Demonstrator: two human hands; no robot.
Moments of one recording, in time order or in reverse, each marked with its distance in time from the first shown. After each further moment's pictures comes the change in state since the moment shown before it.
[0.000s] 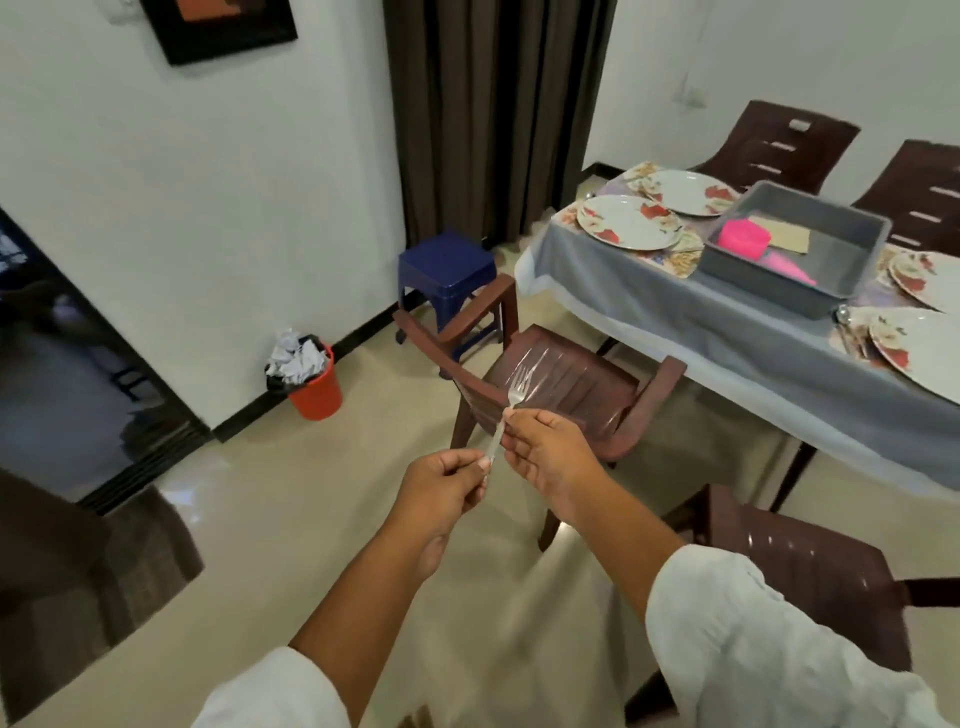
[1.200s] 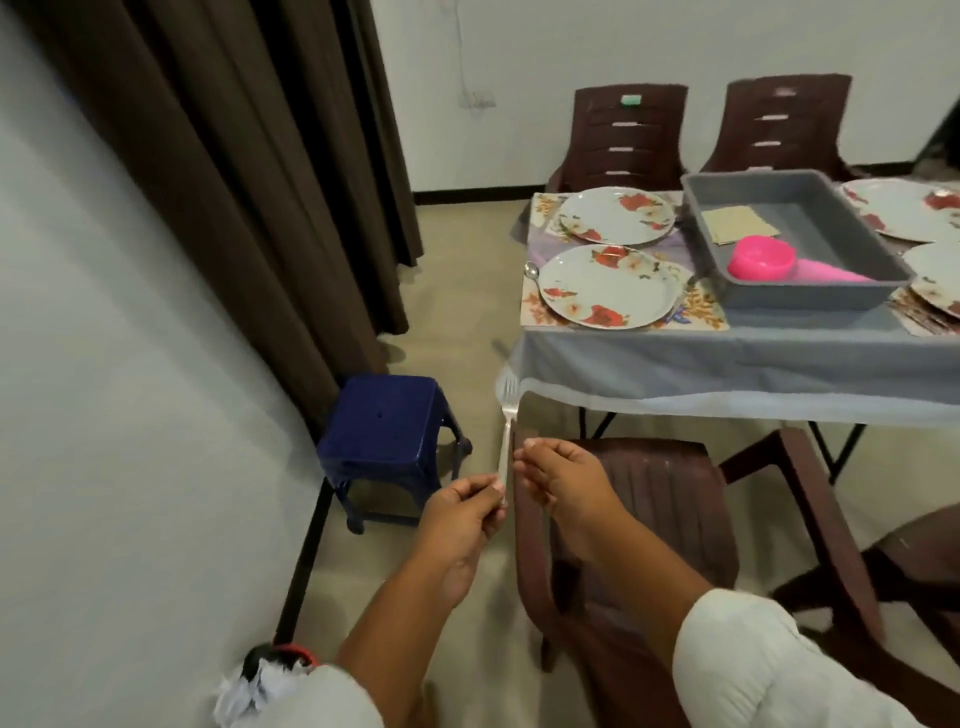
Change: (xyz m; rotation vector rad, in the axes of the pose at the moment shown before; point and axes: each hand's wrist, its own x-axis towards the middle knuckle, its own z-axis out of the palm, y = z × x) left_hand 0.569 0.285 -0.063 0.174 -0.431 -0.260; right_hand 0.491 -0.168 0.187 0.403 0.573 -0.170
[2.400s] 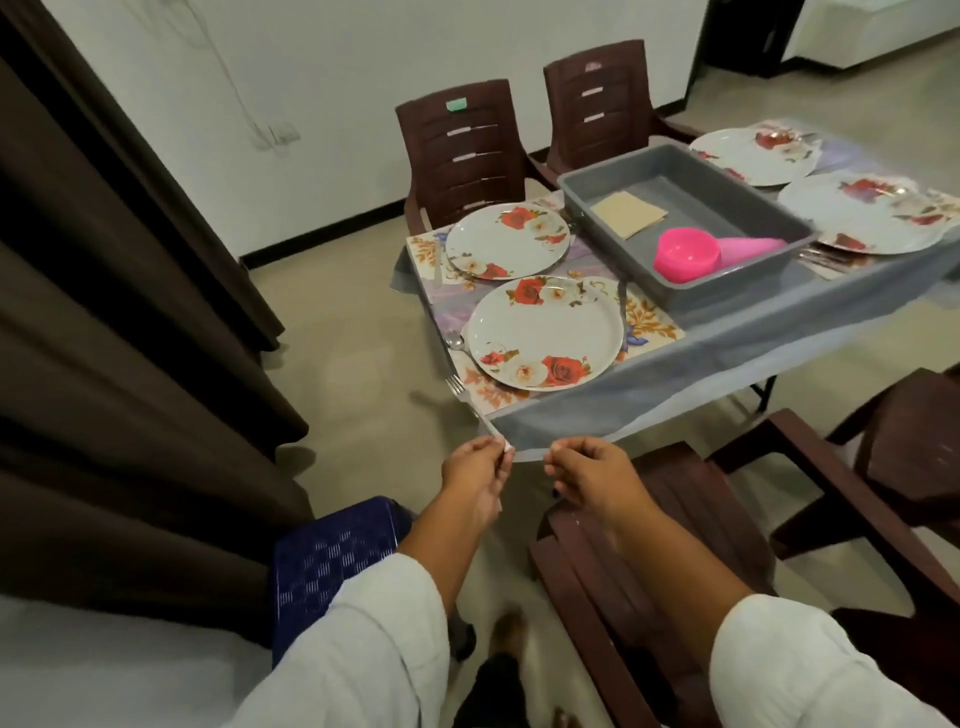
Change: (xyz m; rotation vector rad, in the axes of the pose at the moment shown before) left_hand 0.305 0.142 0.109 0.051 -0.137 -0.236; right_hand 0.192 -0.088 0.038 0.016 0.469 -0.138
